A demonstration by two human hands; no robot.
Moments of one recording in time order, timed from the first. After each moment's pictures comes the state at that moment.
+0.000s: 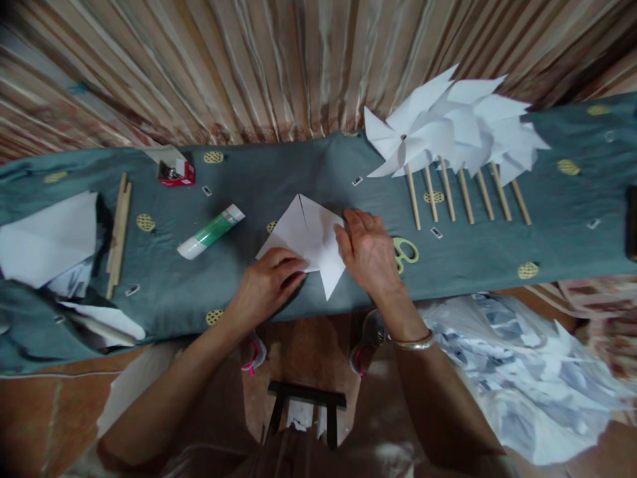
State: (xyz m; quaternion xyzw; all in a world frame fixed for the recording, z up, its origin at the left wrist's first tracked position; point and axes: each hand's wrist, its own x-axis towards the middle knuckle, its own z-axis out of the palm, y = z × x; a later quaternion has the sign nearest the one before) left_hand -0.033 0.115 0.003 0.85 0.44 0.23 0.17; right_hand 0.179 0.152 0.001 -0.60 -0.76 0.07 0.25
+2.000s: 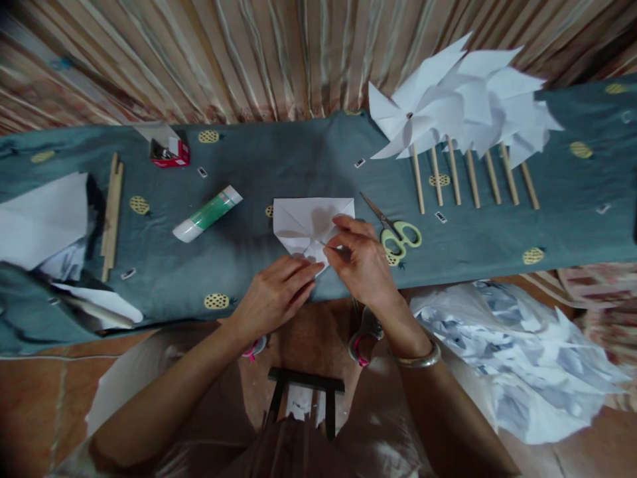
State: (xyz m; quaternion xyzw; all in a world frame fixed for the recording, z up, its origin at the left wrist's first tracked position) left_hand -0.020 0.081 0.007 0.88 0.38 0.24 0.15; right_hand 0.171 0.113 0.002 -0.58 -0.72 0.22 0.32
